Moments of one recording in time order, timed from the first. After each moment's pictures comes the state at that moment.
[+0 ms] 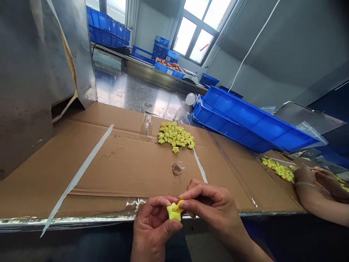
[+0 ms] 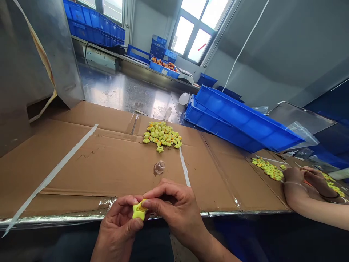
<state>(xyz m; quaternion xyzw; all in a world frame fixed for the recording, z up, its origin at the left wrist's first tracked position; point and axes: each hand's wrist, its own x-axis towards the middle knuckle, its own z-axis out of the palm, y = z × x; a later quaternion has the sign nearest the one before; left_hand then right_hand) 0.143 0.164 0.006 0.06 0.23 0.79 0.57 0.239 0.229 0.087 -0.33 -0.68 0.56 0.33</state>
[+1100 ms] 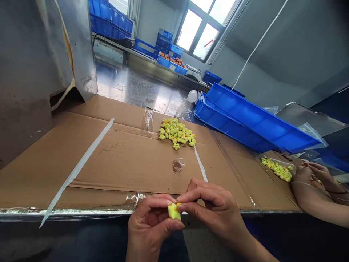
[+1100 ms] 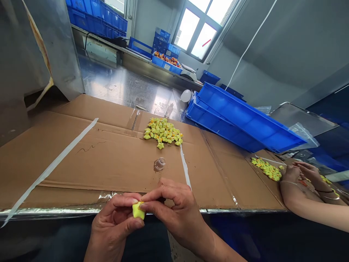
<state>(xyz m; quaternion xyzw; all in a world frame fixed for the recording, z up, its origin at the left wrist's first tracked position) 0.138 0.158 0.010 0.09 0.30 0.80 0.51 0.244 0.230 0.086 -0.29 -0.83 0.39 0.29</state>
